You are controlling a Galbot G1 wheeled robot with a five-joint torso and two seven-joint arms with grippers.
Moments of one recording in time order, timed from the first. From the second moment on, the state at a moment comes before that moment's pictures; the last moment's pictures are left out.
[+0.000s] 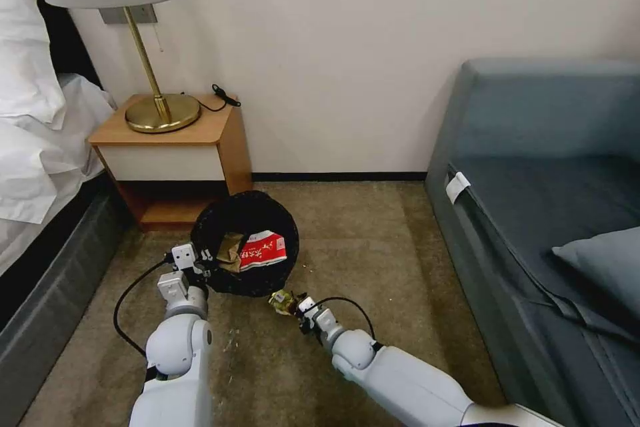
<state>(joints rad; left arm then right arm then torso) 1.22 -1.60 -0.69 -1.81 -0.11 0.28 -0.06 -0.70 1.33 -0.52 1.04 0.43 -0.12 0.16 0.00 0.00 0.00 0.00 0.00</state>
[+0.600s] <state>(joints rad) 1.22 -1.59 -0.70 -1.81 -0.13 0.28 -0.06 -0.75 1.34 -0.21 1.03 0.36 -0.07 0.13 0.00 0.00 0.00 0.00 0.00</state>
